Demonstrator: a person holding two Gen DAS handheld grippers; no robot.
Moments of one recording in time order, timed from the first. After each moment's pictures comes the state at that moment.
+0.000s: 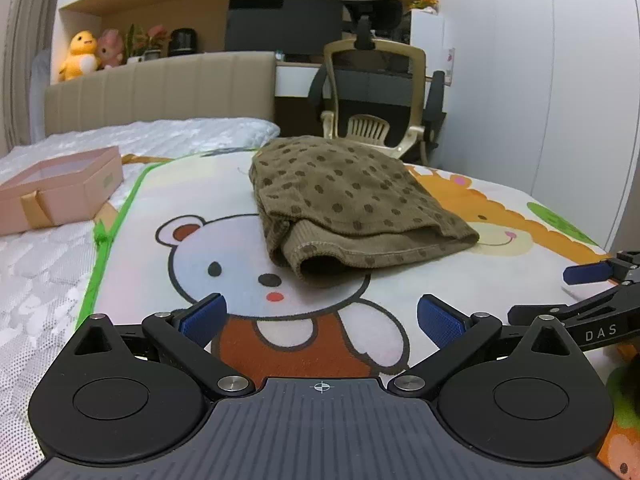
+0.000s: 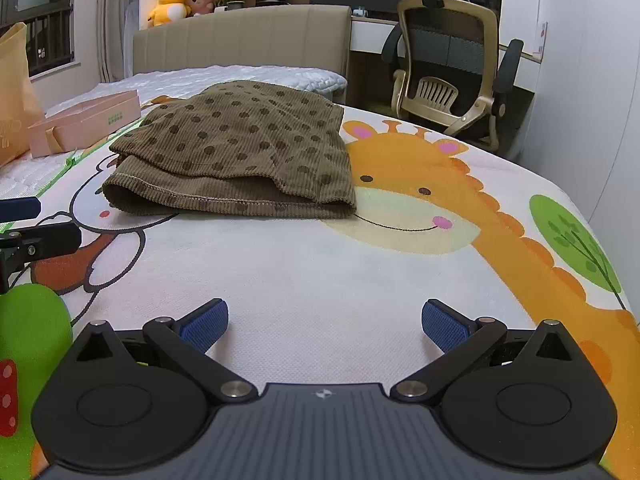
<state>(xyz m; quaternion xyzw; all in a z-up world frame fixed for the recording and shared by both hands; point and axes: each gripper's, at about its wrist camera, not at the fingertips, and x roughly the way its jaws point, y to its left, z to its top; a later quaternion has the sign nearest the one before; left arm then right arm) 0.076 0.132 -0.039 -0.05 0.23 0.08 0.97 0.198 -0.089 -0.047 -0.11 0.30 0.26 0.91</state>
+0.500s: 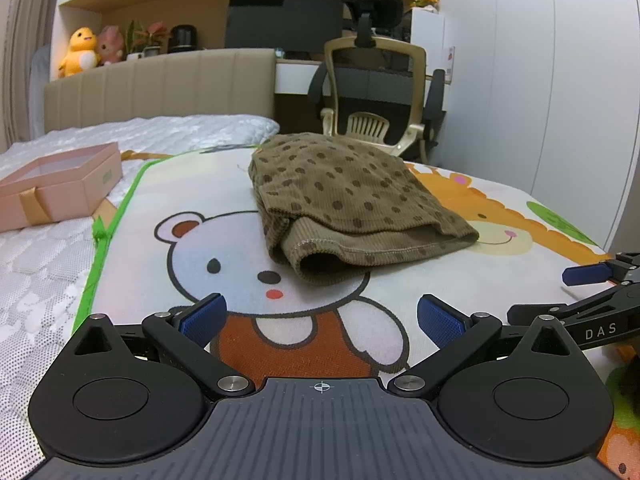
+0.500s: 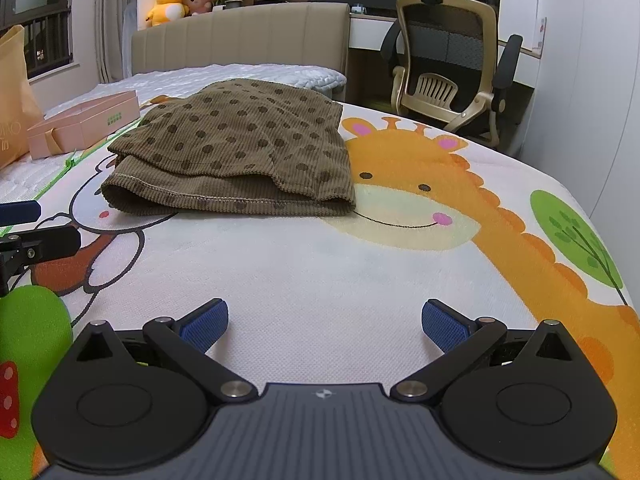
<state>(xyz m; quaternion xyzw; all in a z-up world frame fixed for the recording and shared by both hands) 0.076 0.132 -0.038 -0.05 0.24 0.08 0.97 0.199 -0.090 -0.048 -0.11 0.31 0.26 0.91</state>
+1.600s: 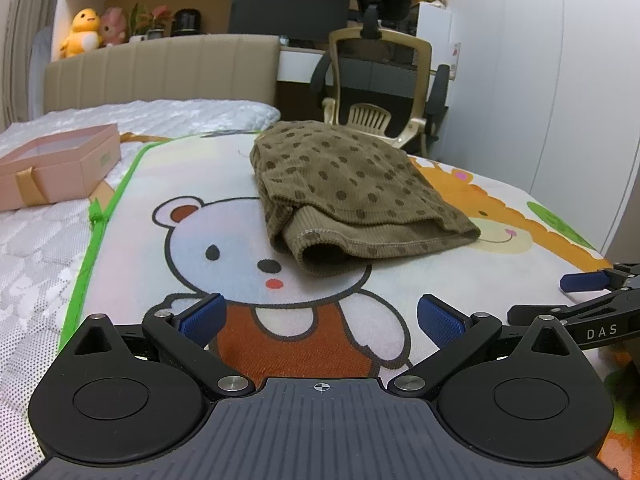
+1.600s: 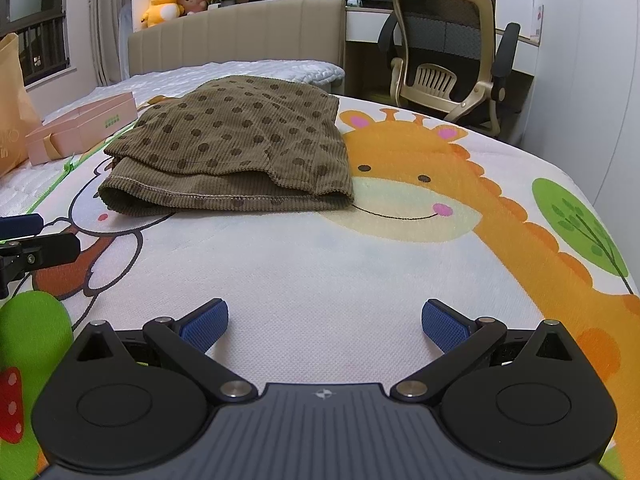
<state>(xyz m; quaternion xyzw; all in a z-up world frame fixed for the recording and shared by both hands) 0.078 0.138 -0.040 -0.07 0.25 0.08 0.96 0.203 -0.091 -0.049 -0.09 0.32 0.26 0.91</state>
